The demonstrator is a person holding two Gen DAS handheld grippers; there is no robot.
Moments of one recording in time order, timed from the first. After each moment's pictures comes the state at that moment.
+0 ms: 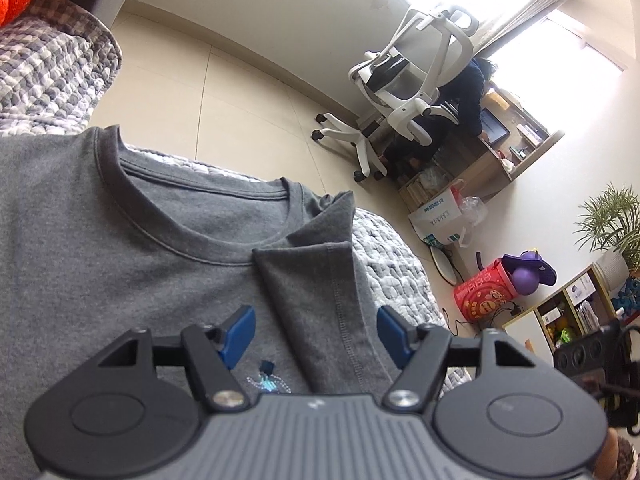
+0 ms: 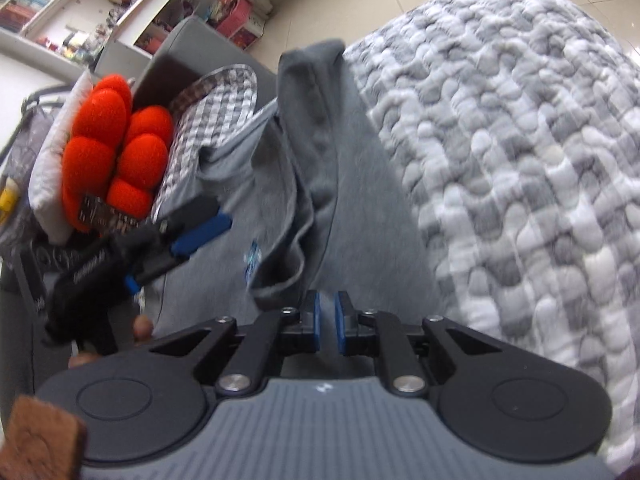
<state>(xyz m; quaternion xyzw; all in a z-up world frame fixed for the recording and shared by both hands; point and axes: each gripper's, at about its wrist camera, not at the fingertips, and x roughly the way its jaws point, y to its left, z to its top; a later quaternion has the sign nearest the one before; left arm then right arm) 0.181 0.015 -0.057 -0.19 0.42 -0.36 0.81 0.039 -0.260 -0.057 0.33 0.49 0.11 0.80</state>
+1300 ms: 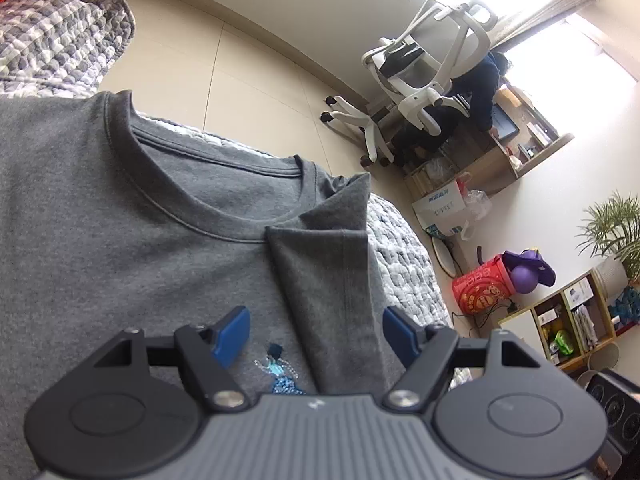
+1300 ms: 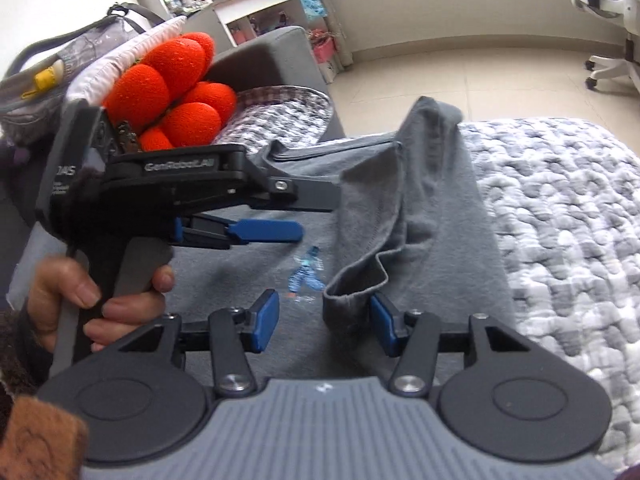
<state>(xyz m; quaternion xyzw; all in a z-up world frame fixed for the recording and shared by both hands) 0.192 0.025 -0.068 -0.21 0.46 -0.35 0.79 0.029 -0.180 -0.056 0.14 0.38 0.16 0.90</state>
